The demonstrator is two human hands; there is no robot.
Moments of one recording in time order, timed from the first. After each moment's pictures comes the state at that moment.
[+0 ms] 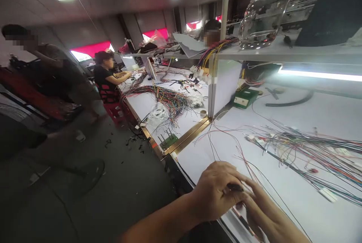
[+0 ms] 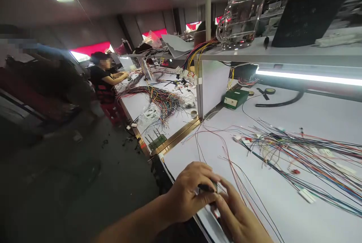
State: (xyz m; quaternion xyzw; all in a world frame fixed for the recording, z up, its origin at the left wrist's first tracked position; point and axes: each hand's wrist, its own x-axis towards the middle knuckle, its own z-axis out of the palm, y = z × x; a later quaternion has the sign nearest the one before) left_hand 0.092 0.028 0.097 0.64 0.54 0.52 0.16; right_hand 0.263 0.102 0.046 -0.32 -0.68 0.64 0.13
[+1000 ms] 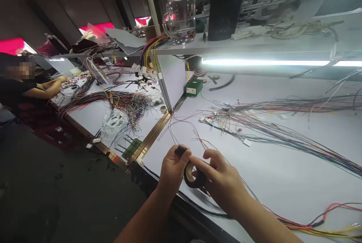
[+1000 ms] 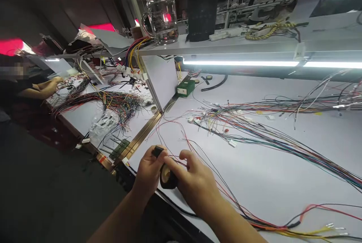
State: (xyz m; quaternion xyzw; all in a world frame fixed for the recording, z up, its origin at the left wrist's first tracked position) left_hand 0.107 0.053 0.089 0.32 0.57 0.63 0.42; right_hand 0.261 0.092 0.078 -0.29 -0.86 0.21 0.35
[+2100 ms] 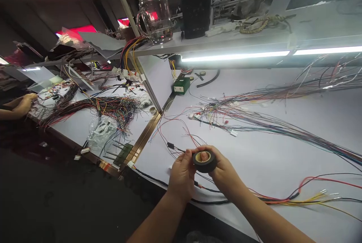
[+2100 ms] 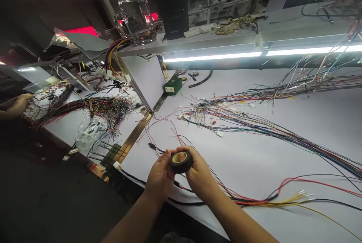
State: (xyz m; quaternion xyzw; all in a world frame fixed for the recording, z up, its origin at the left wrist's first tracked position) left_hand 0.152 0.065 0.060 0.12 0.42 0.66 0.61; right_hand 0.273 0.099 0.075 -0.38 -0.56 0.63 0.38
